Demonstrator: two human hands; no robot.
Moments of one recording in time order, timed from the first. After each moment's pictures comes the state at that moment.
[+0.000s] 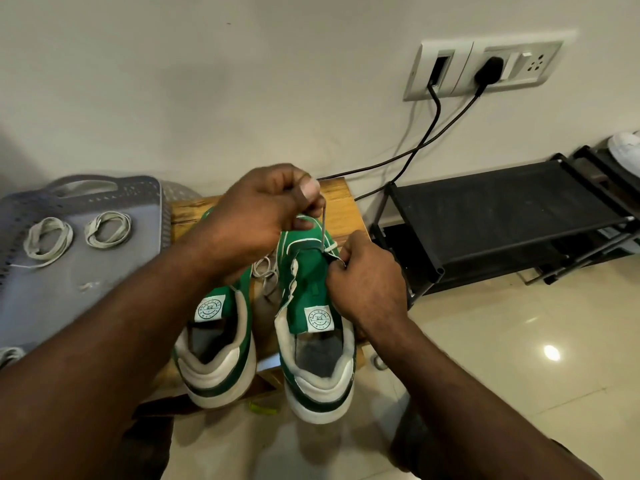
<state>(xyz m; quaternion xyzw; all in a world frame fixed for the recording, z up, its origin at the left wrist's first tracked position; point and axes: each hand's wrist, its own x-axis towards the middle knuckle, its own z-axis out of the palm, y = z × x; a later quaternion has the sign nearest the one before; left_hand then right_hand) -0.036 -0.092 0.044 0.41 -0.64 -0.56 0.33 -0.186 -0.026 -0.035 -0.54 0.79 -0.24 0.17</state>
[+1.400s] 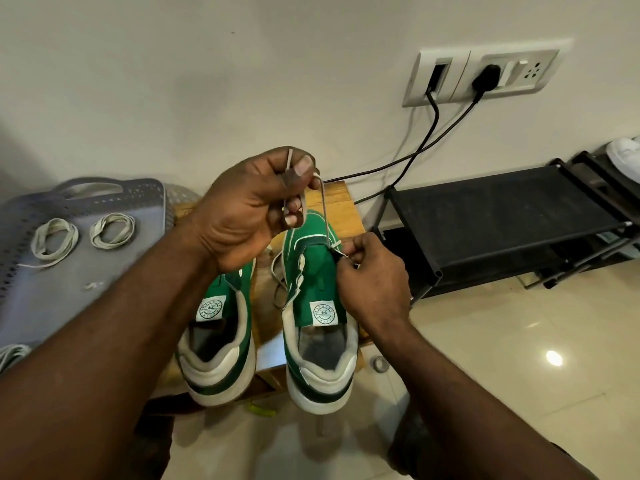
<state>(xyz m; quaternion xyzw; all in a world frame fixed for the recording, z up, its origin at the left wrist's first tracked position) -0.030 -0.102 0.051 0.29 -0.54 -0.70 0.37 -0.192 -0.023 -0.040 -0.46 0.79 -0.34 0.22</state>
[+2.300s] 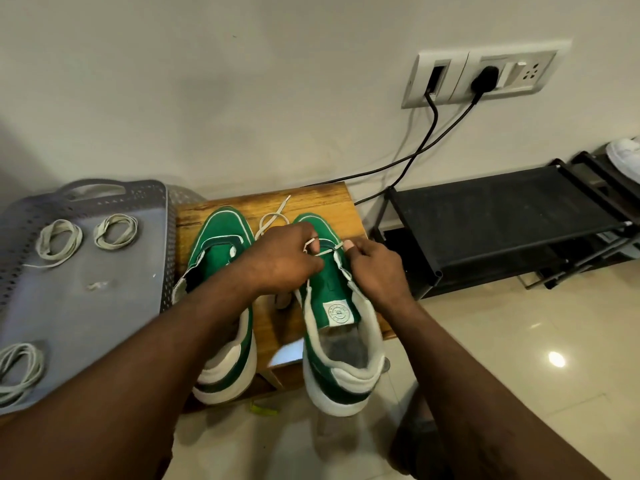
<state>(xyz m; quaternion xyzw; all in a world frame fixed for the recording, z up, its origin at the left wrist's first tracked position) -0.052 -0.091 0.008 0.53 -0.77 -0.35 0.05 -0.219 -0.051 -0.062 -0.47 0.76 -0.31 0.34</state>
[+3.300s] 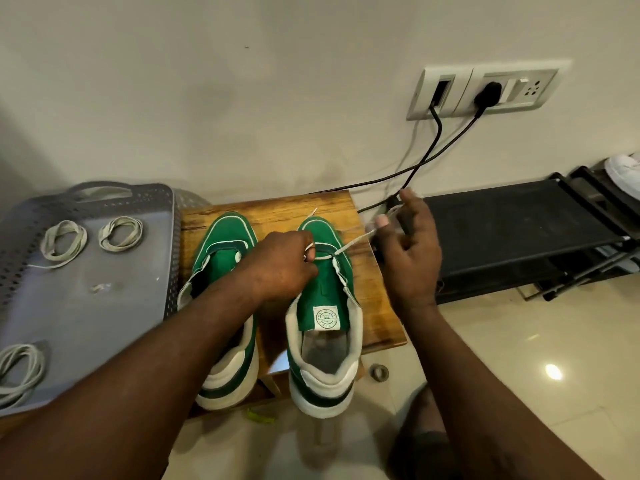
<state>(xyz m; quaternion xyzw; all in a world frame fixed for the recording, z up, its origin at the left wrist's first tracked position) -0.045 -0.096 -0.004 0.55 -0.78 -0.29 0.05 -0.236 -0.048 -0.056 -0.44 0.63 -0.61 0.19</state>
